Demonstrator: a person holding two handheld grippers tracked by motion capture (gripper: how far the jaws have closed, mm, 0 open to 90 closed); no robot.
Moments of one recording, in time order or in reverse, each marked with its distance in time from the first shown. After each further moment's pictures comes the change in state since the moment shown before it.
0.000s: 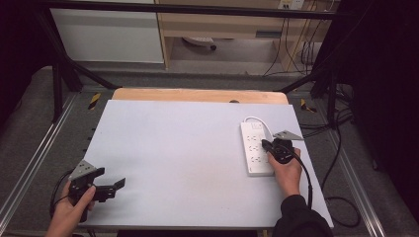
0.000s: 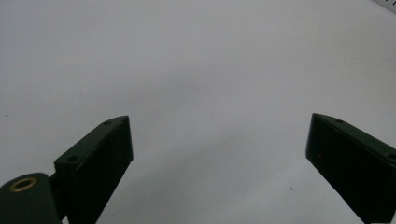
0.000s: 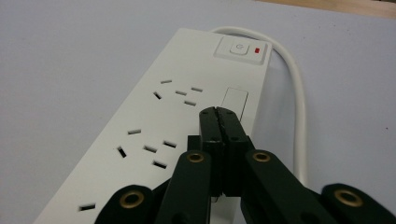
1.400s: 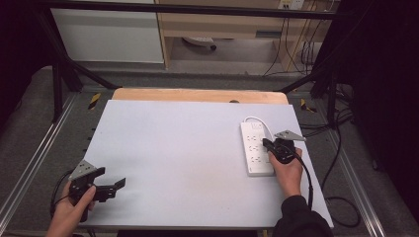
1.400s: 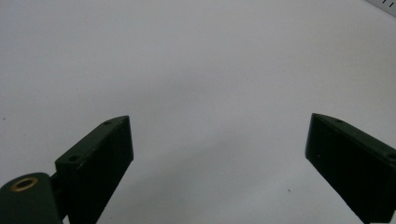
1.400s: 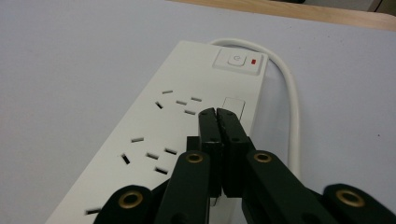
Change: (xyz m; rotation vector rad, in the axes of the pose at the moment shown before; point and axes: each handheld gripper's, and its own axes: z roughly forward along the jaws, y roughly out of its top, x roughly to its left) left arm -0.001 0.001 -0.001 -0.011 -0.005 0.006; right arm -0.001 0.002 -0.005 -0.037 0.003 0.001
